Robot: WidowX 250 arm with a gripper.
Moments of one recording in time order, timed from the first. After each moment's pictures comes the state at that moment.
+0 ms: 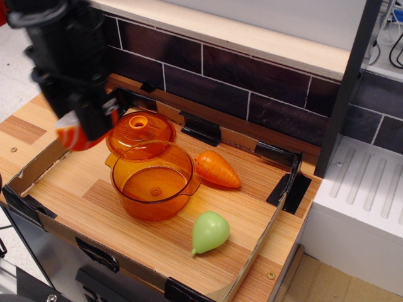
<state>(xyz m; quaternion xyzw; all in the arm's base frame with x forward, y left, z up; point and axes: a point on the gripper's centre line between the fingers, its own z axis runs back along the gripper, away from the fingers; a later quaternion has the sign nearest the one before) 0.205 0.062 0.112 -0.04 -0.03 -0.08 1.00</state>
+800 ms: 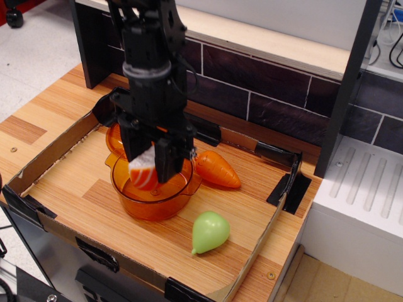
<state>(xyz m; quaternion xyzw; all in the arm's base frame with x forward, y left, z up) 0.229 0.020 0.048 -0.02 0.04 -0.08 1.00</state>
